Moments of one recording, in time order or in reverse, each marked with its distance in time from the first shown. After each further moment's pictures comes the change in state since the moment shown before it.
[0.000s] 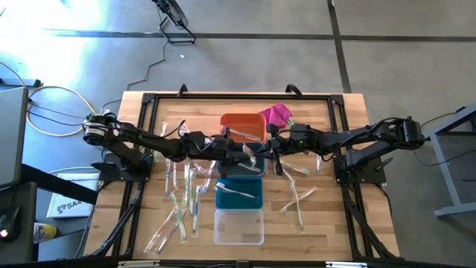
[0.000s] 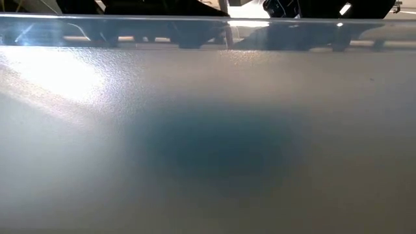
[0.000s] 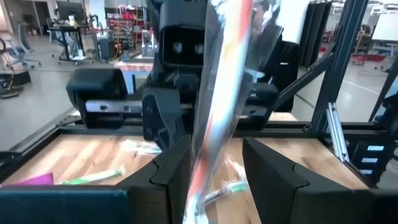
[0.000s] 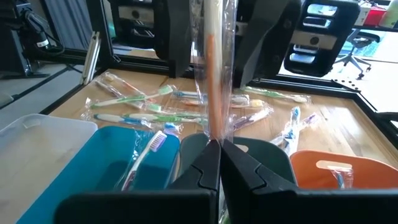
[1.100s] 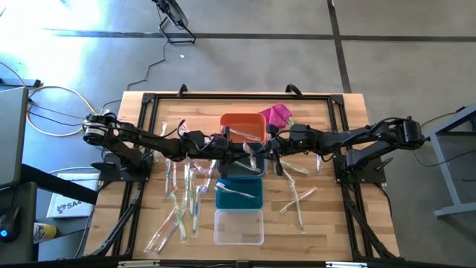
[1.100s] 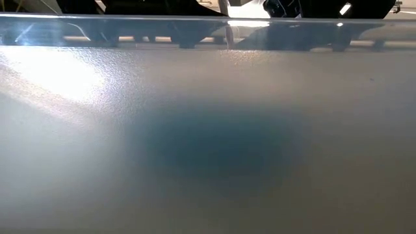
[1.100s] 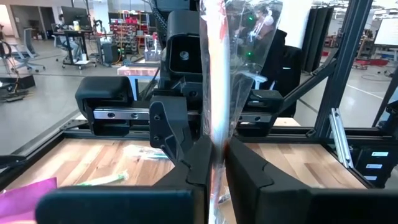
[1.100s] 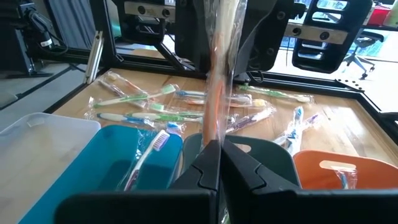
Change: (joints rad) left arm 0.000 0.000 0.000 0.016 -0.005 -0.002; right arm 0.000 0.000 0.000 -0.003 -0.006 0.000
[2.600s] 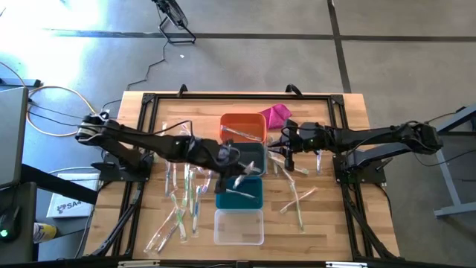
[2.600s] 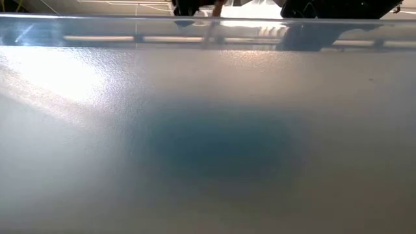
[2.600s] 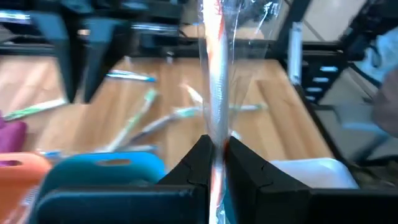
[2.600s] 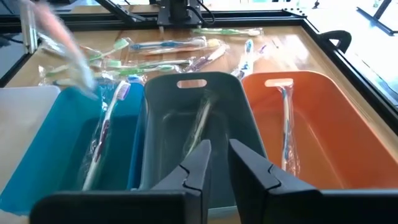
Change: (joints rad) left arm -0.152 -0.074 0.410 -0.967 -0.027 -0.086; right arm 0.000 -0.249 0.000 -0.462 0.214 0.114
